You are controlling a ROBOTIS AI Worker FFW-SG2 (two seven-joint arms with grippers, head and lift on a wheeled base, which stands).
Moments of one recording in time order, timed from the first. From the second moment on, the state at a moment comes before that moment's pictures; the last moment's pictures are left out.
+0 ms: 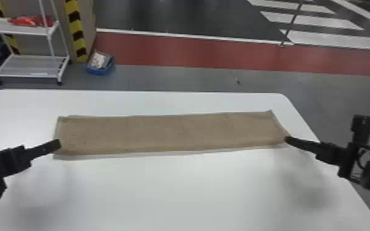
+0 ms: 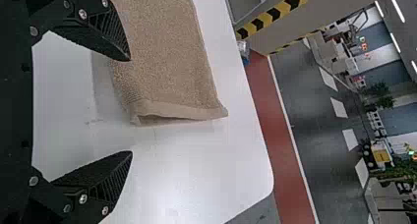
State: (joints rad) left arm -0.04 0.27 0.19 -1.71 0.63 0.93 -0.01; right arm -0.33 -0.36 -0.56 -1.13 0.07 0.64 0.88
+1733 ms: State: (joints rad) left arm 0.01 0.26 0.24 -1.87 0.66 1.10 -0.02; right arm -0.33 -0.36 -0.60 -1.13 0.07 0.63 0.90
